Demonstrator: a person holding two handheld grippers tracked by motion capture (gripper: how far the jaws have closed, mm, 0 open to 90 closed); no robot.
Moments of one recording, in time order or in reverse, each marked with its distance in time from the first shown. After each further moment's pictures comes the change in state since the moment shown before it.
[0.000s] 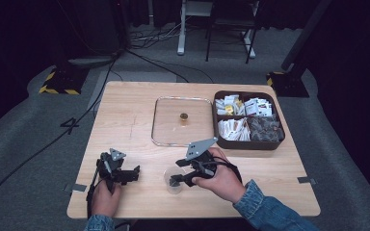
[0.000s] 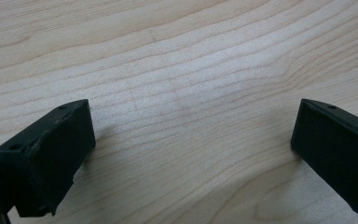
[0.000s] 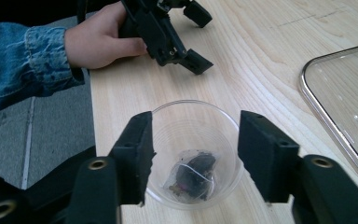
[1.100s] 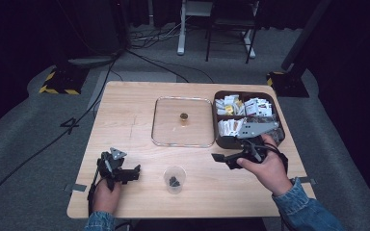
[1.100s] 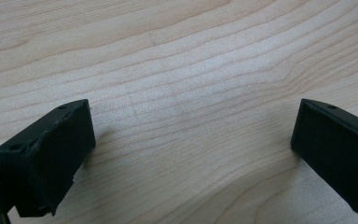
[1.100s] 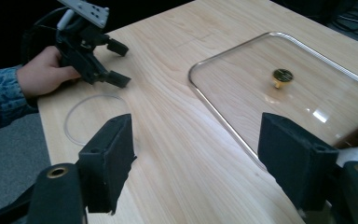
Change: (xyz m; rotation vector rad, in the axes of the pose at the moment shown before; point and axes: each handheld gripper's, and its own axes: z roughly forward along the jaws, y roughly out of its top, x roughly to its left) left arm -0.001 0.002 0.002 -0.001 0.002 -0.005; right arm -0.038 -0.032 -0.114 -0.139 -0.223 0.138
